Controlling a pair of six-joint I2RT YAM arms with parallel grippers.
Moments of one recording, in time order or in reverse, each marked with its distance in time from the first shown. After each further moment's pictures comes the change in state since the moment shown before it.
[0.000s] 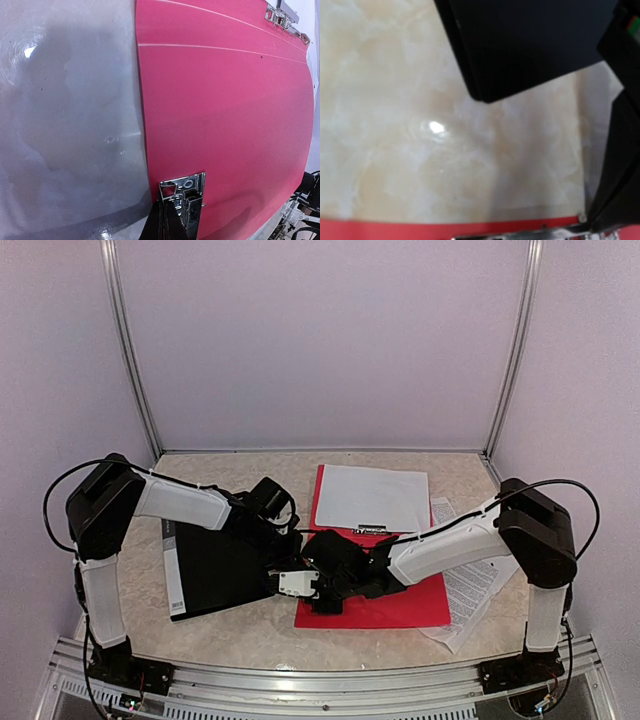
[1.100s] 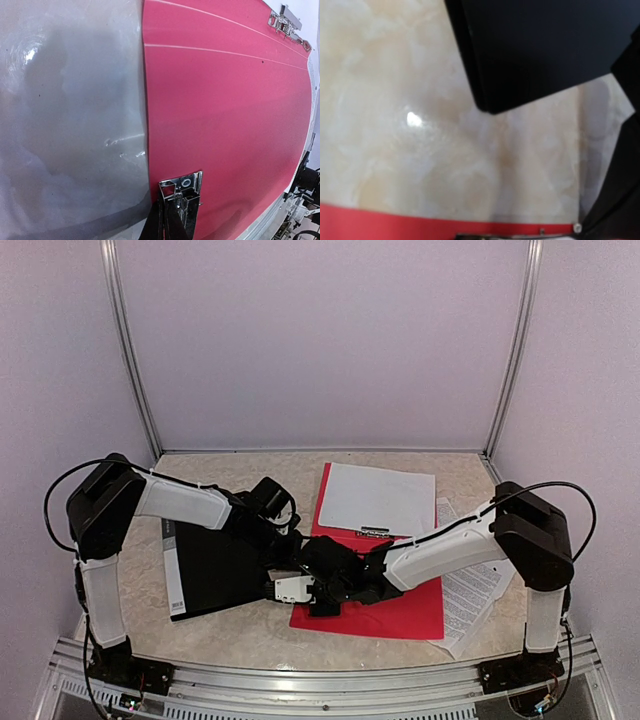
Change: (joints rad) left arm 0.001 0.004 0.005 -0.006 -0.001 0.030; right arm 0.020 0.023 0.014 0.008 0.071 -0.068
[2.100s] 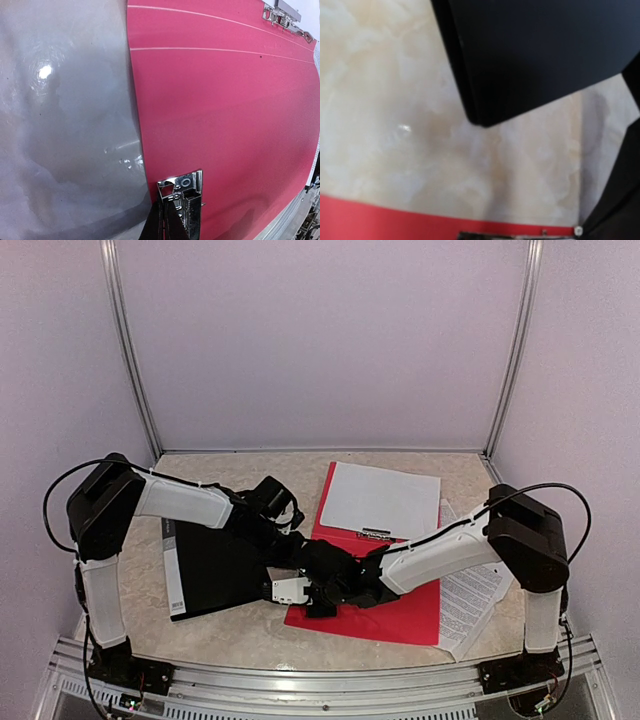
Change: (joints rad) left arm -0.004 0.000 0.020 -0.037 -0.059 0.139; right arm 0.010 0.027 0.002 0.028 0.029 0.001
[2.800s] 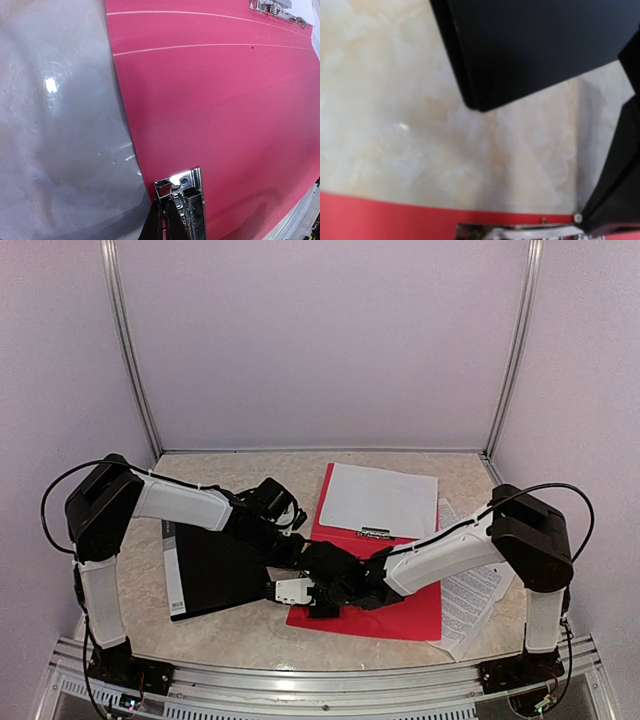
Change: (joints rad) left arm -0.009 -0.010 -0.017 0.018 -0.034 0.070; right arm 0.002 -0.020 -0.035 0.019 0.028 0.018
